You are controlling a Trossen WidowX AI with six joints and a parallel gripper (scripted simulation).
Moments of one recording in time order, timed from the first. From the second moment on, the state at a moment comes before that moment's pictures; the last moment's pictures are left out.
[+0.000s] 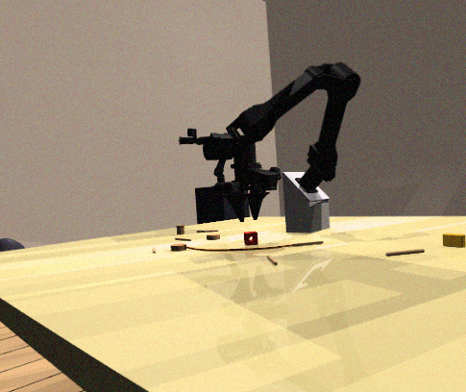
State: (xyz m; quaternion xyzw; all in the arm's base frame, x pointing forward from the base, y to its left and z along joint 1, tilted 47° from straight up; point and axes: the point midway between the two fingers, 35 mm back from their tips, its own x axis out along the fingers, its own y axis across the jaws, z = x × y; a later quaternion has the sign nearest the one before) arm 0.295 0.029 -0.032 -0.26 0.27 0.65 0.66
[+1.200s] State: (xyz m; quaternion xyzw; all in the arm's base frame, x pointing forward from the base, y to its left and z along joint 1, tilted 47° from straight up) arm 0.295 0.029 -0.032 -0.26 0.27 0.65 0.66
